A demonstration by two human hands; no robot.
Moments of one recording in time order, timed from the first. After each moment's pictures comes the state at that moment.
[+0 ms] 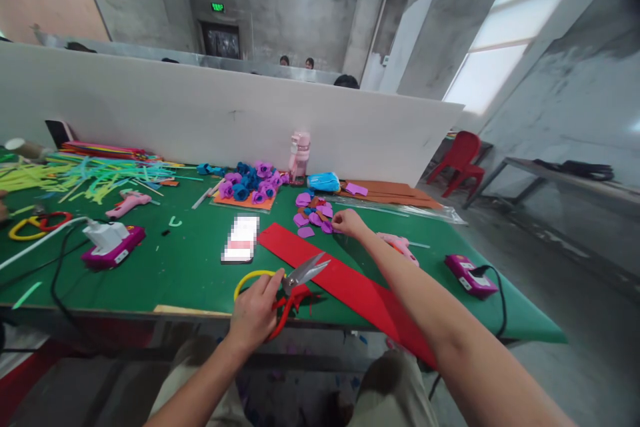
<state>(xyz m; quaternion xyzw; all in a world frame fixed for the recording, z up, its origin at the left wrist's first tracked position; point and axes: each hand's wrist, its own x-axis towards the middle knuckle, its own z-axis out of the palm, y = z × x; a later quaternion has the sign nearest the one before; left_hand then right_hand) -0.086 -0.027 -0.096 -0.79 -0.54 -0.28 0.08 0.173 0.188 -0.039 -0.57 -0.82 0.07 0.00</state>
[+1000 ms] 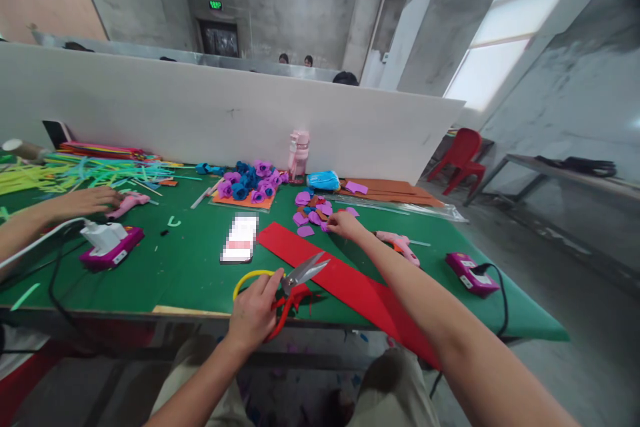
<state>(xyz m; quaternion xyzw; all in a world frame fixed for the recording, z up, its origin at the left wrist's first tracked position) -0.085 -0.029 -0.090 -0.79 -0.54 -0.28 0.08 0.166 0.181 -0.039 -0.54 -0.84 0.07 0.01</state>
